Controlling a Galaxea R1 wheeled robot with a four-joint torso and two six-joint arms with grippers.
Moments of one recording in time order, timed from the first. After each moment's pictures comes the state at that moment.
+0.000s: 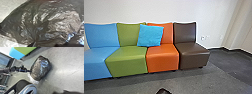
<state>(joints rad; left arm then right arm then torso) 0.83 2.67 -2.16 0.14 0.40 -0.45 -0.76 1.95 -1.31 0.73 -0.40 -0.55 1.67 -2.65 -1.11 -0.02</state>
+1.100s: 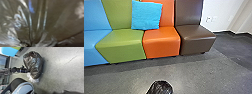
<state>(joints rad) 0.81 2.68 -2.16 0.14 0.37 -0.44 -0.73 1.95 -1.31 0.73 -0.39 -0.54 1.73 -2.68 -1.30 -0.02</state>
